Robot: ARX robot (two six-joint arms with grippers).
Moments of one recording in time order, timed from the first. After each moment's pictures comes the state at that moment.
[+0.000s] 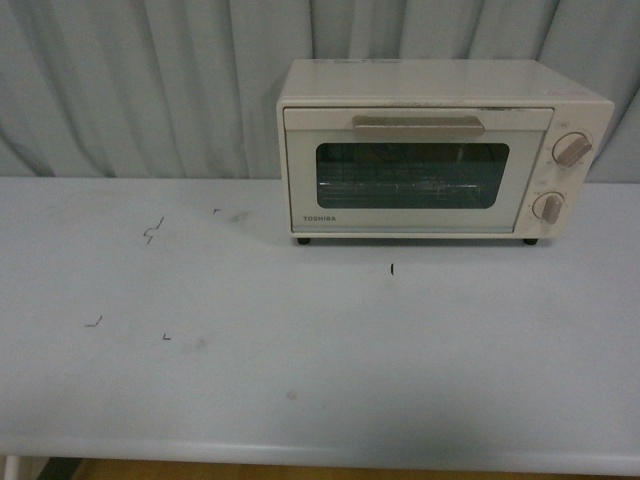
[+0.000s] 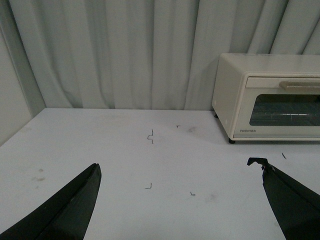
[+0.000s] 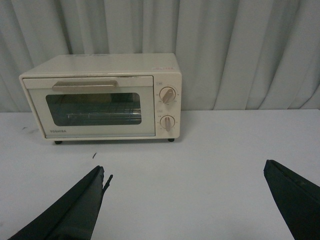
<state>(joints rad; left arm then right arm) 0.00 0.01 0.01 0.00 0.00 -0.01 0.00 0.00 0.01 0.00 0.00 -0.01</state>
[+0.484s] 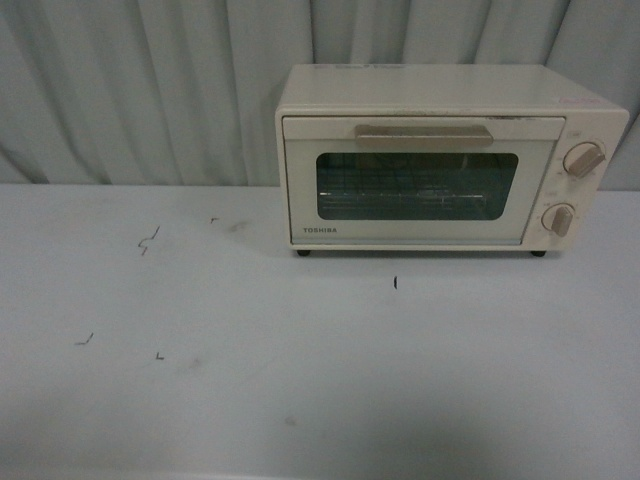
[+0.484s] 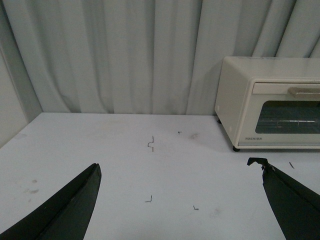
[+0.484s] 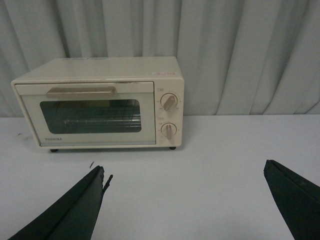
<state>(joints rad) 0.00 0.01 0.01 0.00 0.00 -0.01 0.00 0.00 0.01 0.00 0.00 -0.01</state>
